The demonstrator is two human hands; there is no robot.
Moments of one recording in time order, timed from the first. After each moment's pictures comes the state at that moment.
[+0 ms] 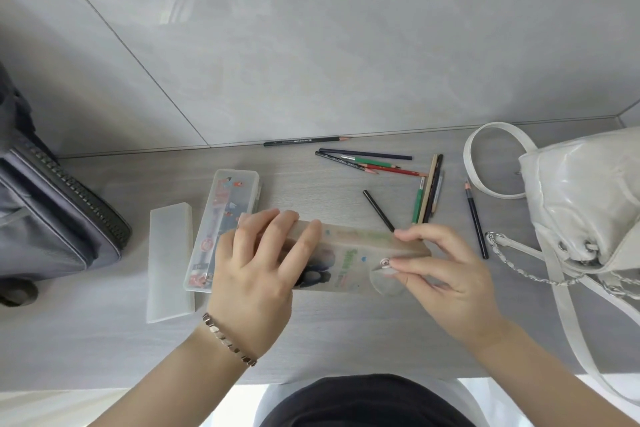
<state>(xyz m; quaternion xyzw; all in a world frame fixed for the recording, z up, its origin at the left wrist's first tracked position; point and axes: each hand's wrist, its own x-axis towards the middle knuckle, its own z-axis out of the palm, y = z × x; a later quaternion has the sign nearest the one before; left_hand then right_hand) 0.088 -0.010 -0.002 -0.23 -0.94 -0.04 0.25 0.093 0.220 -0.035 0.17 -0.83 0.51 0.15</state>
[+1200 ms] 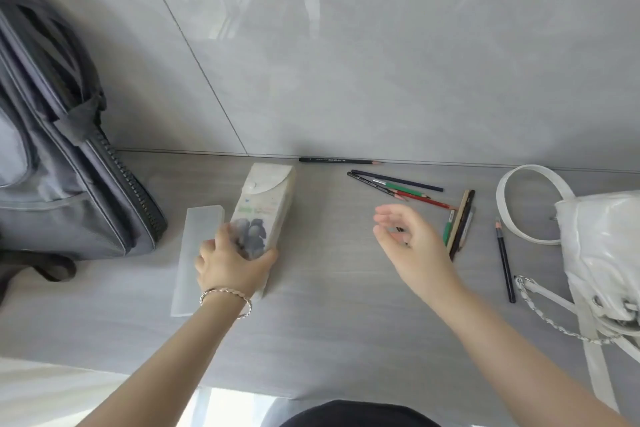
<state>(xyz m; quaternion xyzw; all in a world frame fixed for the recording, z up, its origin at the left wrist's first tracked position) 0.058 -0.066 -0.051 0.37 -0.88 -0.31 -0.05 0.028 0.164 -0.028 0.01 -0.81 0.58 -0.05</state>
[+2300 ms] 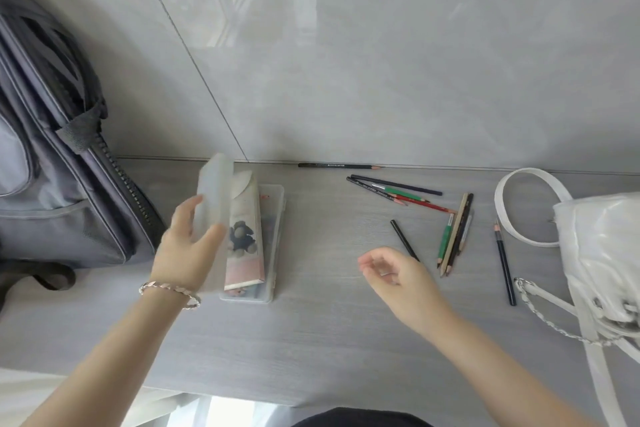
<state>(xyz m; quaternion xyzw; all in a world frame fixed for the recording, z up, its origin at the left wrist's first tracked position) 0.051 -0.112 0.002 0.29 -0.86 -0.41 -0.01 0.058 0.160 -0.035 0.03 -0.83 0.53 -0.17</state>
